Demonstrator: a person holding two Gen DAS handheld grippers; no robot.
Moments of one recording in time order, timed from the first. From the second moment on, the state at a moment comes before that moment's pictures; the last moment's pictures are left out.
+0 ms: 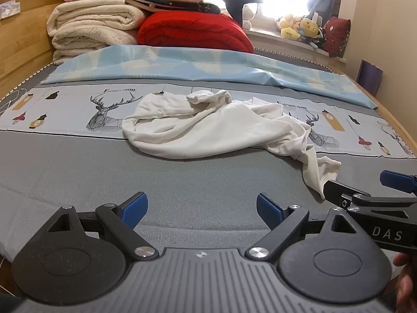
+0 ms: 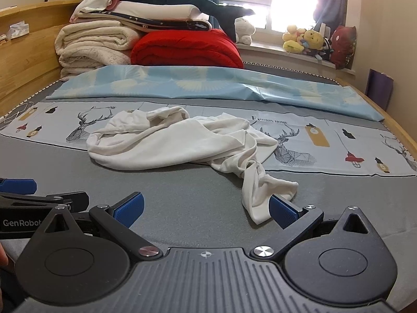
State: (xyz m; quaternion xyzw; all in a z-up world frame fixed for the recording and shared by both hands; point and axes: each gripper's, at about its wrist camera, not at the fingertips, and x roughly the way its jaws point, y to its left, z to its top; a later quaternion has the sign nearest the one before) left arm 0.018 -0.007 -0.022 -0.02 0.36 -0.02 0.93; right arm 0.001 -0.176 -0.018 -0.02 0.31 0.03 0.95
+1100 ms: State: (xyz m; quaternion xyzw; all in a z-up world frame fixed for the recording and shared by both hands) left arm 0.018 -0.008 -0.026 -0.02 0.36 -0.02 0.93; right arm 0.002 -0.174 -0.020 -0.02 0.31 0.02 0.95
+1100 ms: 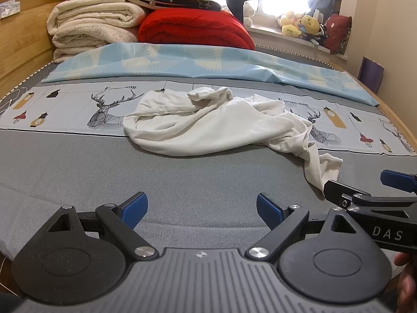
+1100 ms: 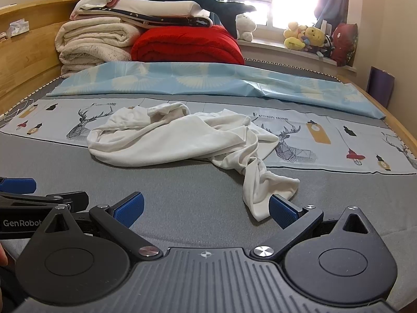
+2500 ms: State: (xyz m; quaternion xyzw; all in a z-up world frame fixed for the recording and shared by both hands) left arm 0.295 0.008 -0.112 -0.02 0.40 -0.02 0.92; right arm 0.110 -0.269 -0.037 -0.05 0.38 0.04 0.92
